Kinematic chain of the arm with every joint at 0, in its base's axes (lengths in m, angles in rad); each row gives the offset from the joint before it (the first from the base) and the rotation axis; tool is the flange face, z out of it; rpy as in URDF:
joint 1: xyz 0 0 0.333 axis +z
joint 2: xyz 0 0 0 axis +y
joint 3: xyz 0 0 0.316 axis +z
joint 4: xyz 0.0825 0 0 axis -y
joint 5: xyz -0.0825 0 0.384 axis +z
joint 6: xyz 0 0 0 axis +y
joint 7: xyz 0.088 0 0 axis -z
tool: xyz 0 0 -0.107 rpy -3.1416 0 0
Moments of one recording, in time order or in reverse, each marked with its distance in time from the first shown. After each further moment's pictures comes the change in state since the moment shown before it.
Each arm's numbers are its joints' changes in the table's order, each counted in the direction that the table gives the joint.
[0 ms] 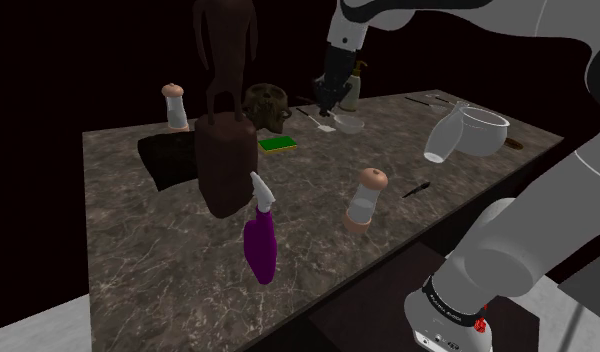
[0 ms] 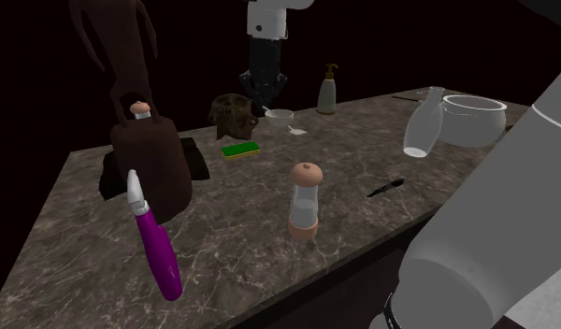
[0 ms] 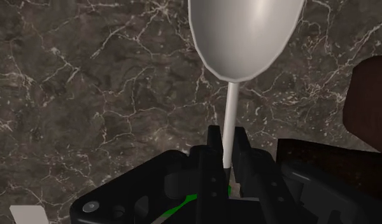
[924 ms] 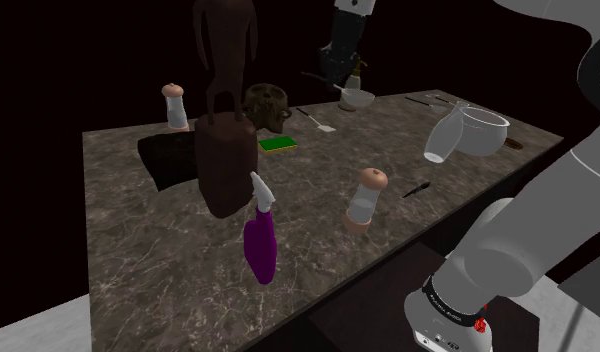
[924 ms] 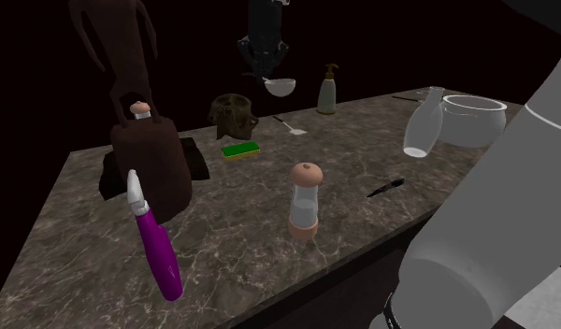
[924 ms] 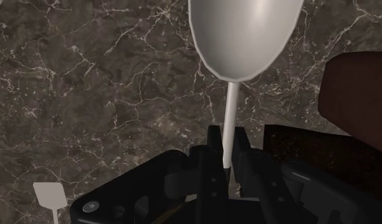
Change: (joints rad) arm -0.001 0.025 -0.003 0.215 0.000 0.189 0.014
